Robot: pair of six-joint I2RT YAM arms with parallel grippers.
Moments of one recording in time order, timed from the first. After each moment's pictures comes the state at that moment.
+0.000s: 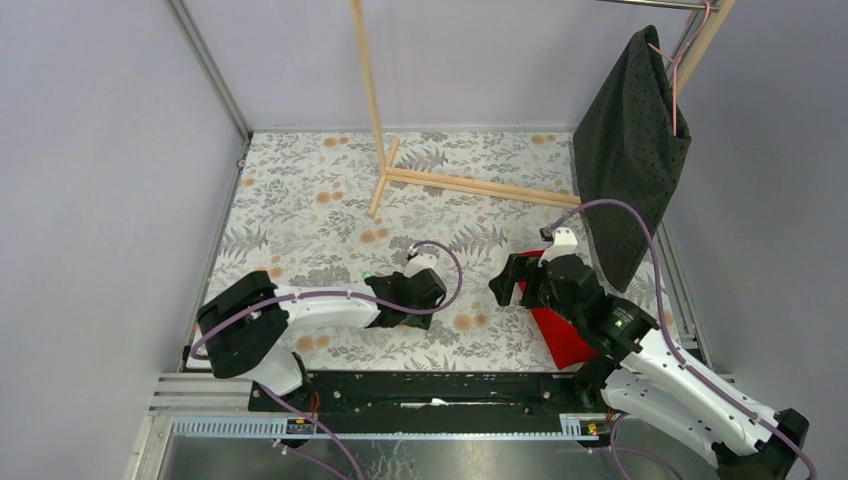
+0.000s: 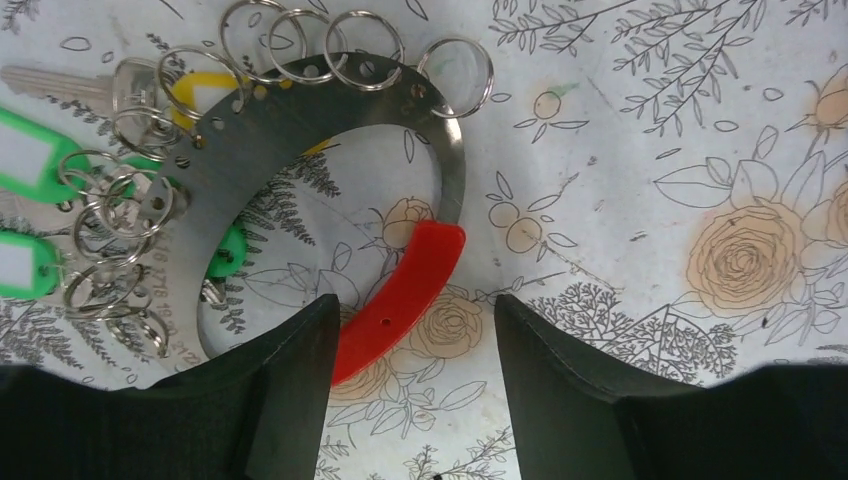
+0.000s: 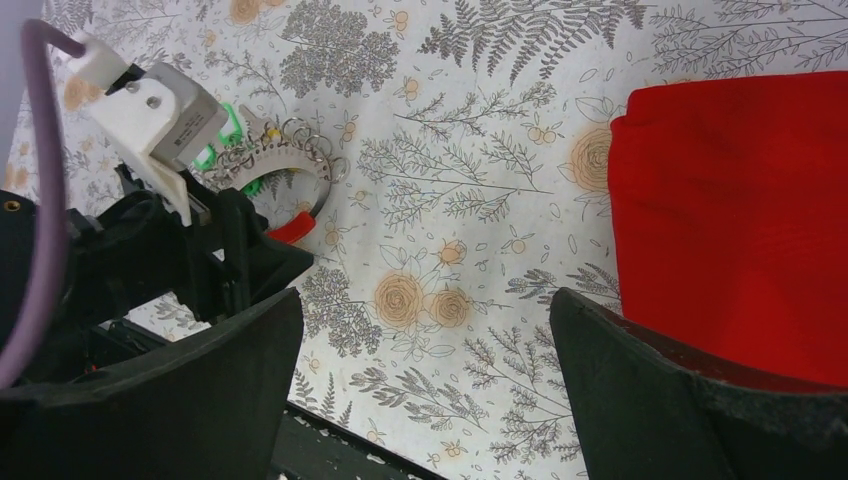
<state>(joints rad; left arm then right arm) -1.06 1.51 0.77 -0.38 -0.35 -0.68 0.76 0.67 0.60 -0.50 0.19 0.61</state>
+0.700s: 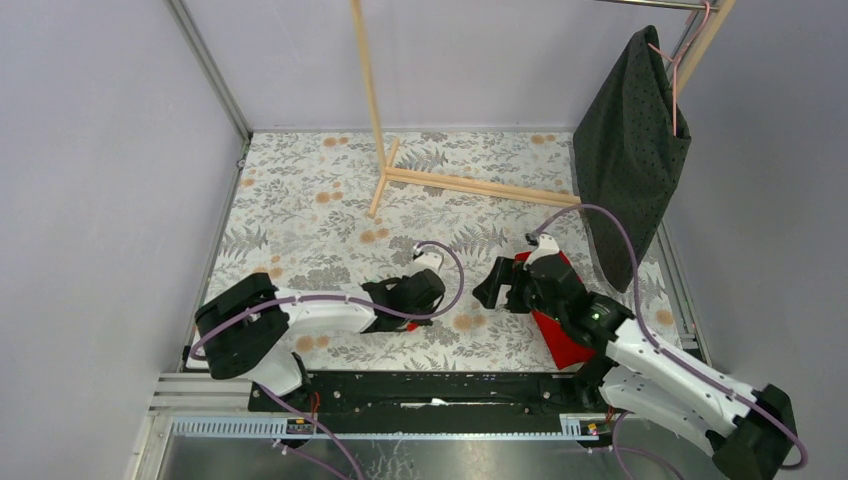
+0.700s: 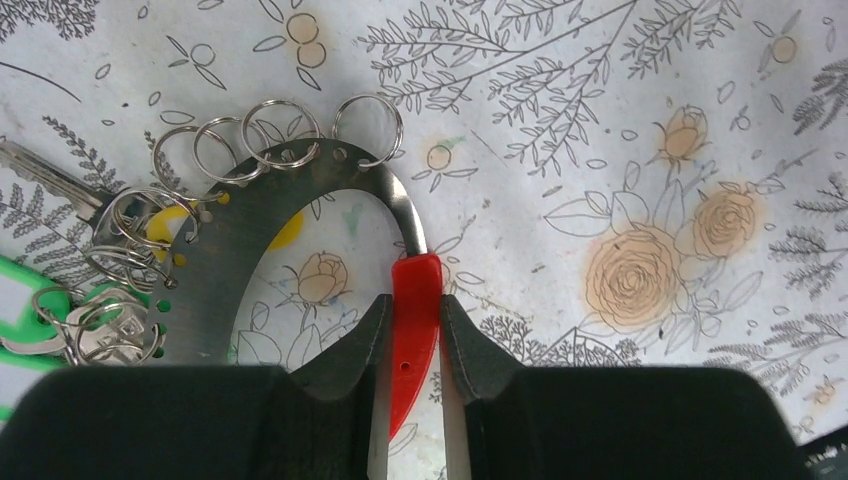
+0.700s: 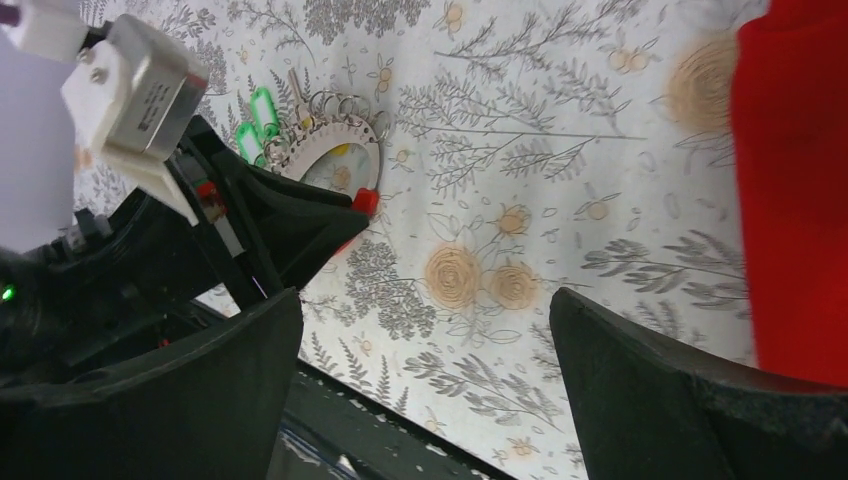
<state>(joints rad) -1.07 1.53 0.71 -0.14 -0.31 -0.65 0.76 0.75 0.52 -0.37 0.07 0.75</state>
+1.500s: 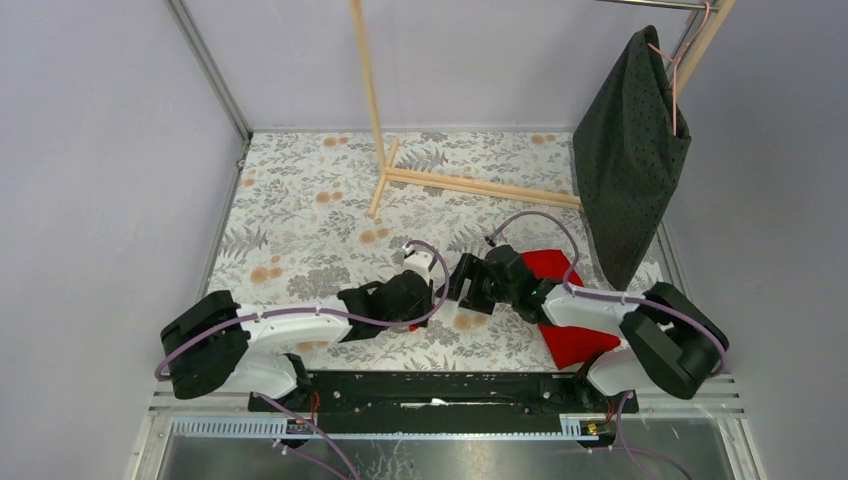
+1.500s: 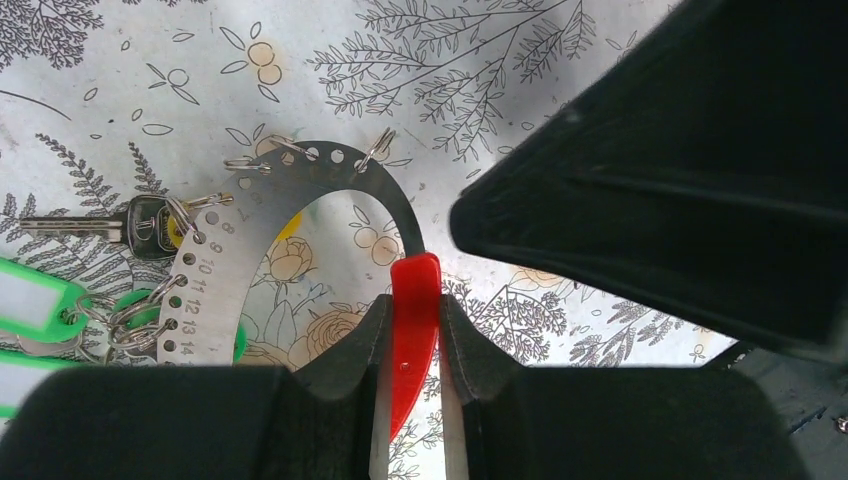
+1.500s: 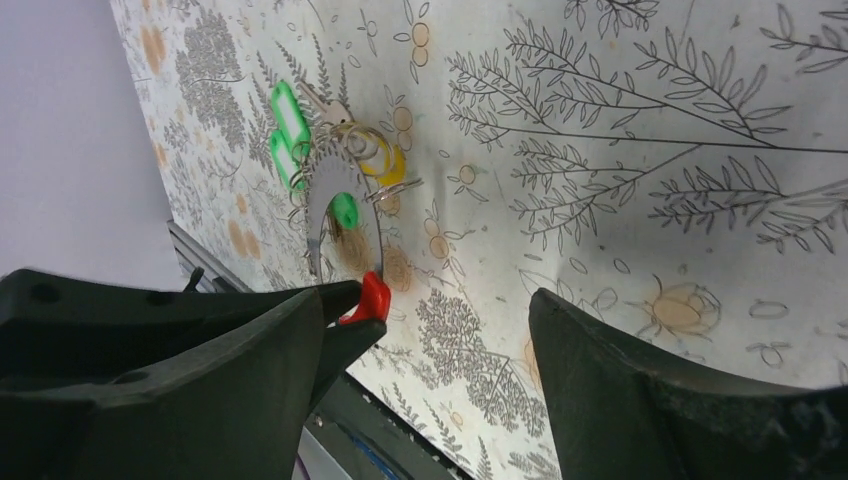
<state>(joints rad) -1.07 1.32 0.60 -0.05 -0.23 -0.62 0.76 1.35 0.50 0.18 -0.16 1.04</state>
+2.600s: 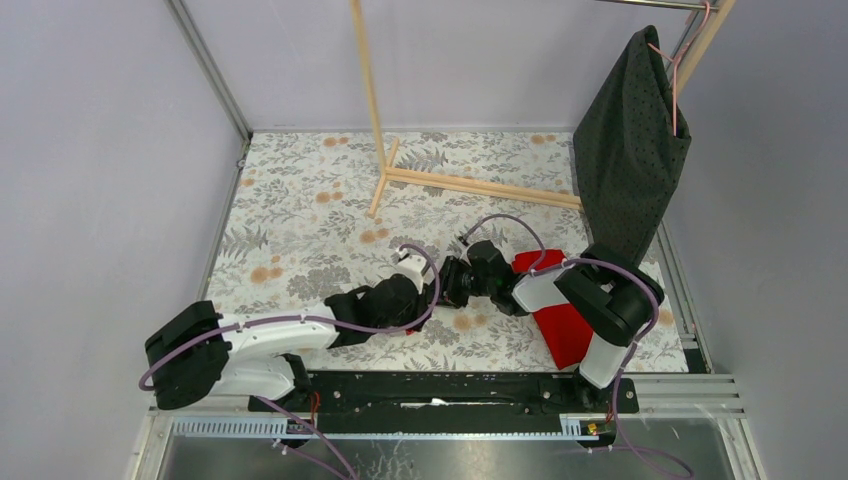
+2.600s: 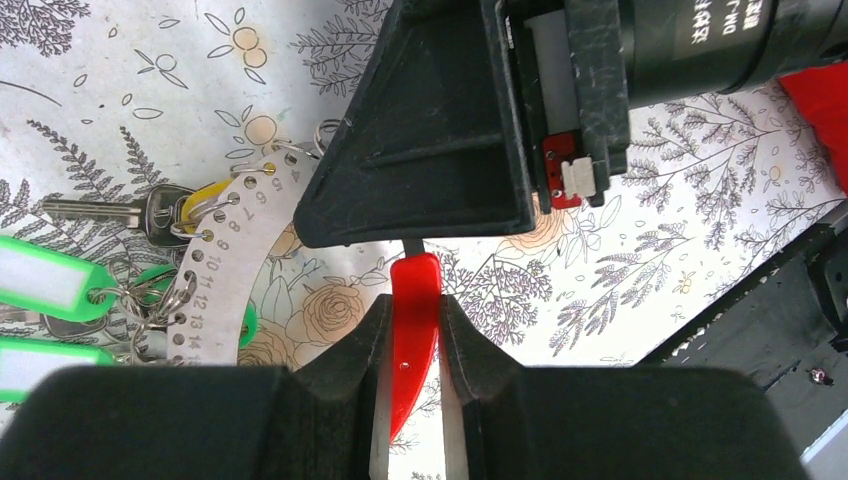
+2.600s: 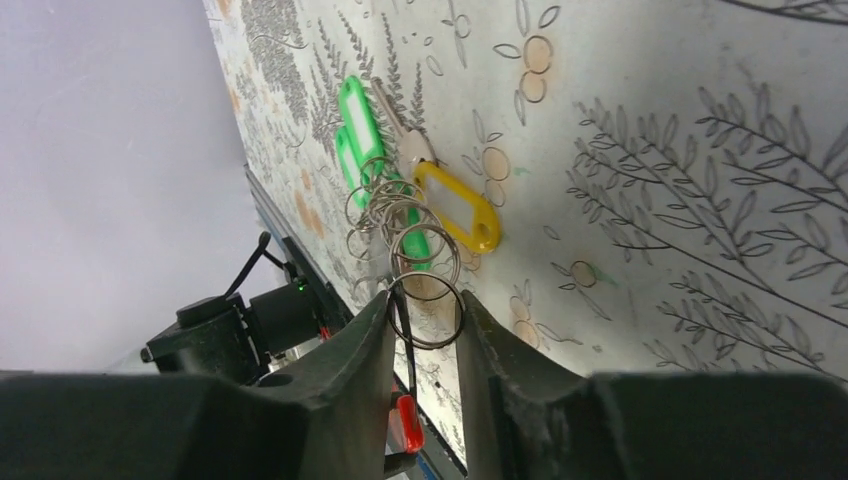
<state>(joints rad) -1.07 1.23 0.54 -0.03 -0.19 -0.60 0.76 1.76 0.59 0.56 -0.41 1.15</state>
